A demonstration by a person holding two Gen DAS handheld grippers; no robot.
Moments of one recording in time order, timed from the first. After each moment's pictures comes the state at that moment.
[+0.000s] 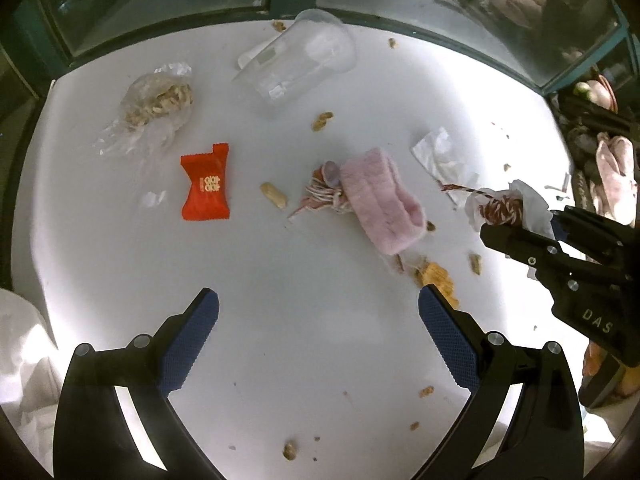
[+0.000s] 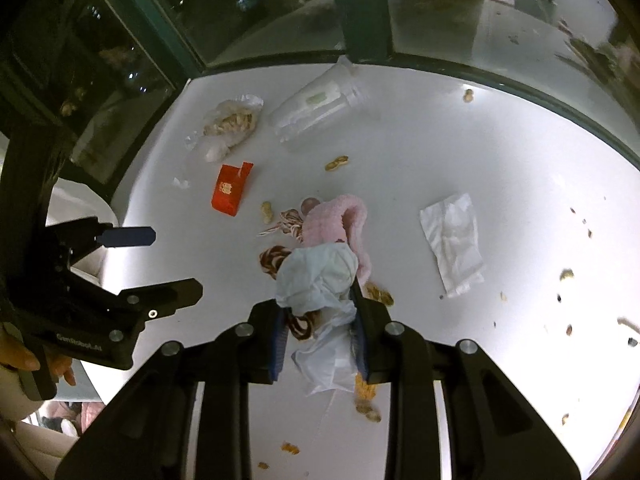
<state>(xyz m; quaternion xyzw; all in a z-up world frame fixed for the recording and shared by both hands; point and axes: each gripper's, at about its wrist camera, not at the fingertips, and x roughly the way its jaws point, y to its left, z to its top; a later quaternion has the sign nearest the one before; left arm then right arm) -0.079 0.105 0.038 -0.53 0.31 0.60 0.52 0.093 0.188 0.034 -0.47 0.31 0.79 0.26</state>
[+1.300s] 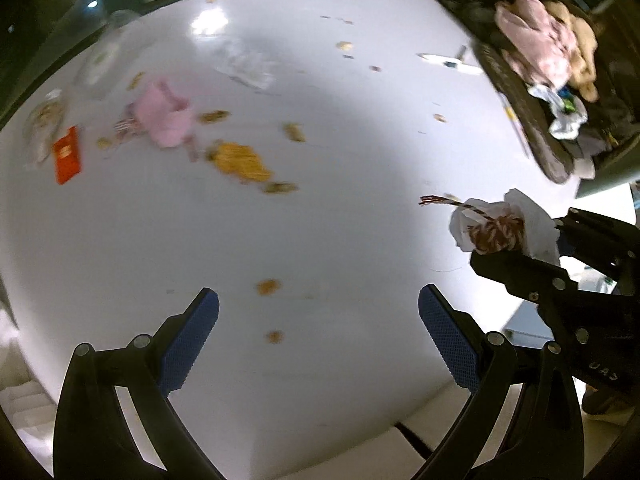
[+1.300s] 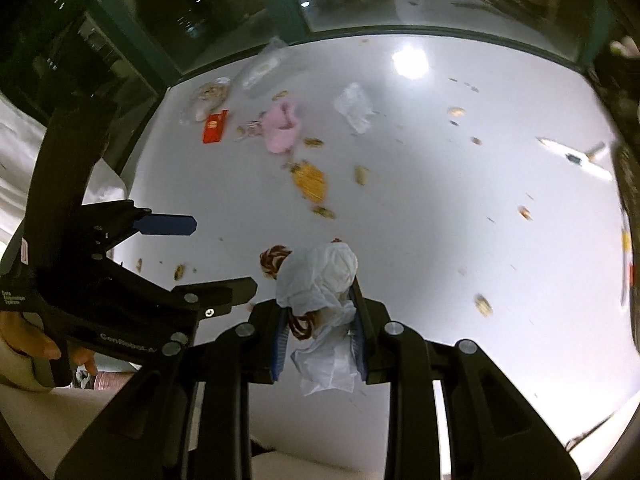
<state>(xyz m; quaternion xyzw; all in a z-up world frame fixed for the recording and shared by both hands) 0.134 0.031 0.049 -0.49 0.40 0.49 0.61 0.279 0.042 0.065 -0.43 0.36 0.75 0.34</state>
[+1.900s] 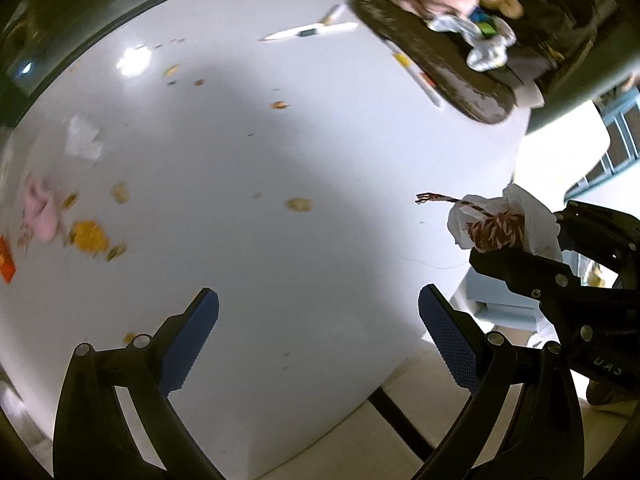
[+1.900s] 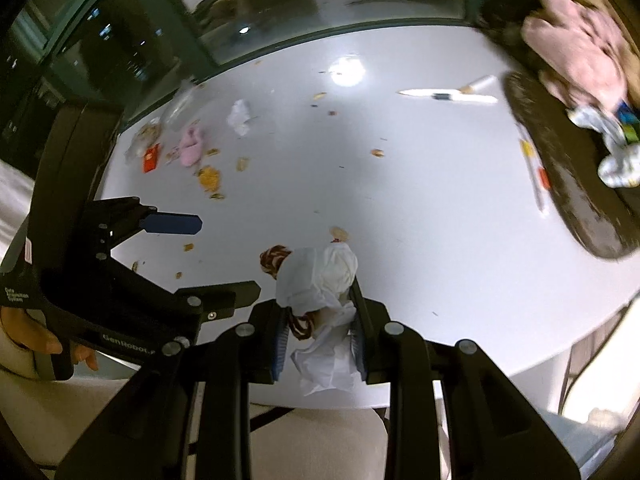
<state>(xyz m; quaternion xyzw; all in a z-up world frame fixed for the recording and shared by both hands) 0.310 0.045 0.058 -0.42 0.46 0.40 0.67 0.445 0.010 0.084 -0.38 0.40 0.71 0.44</state>
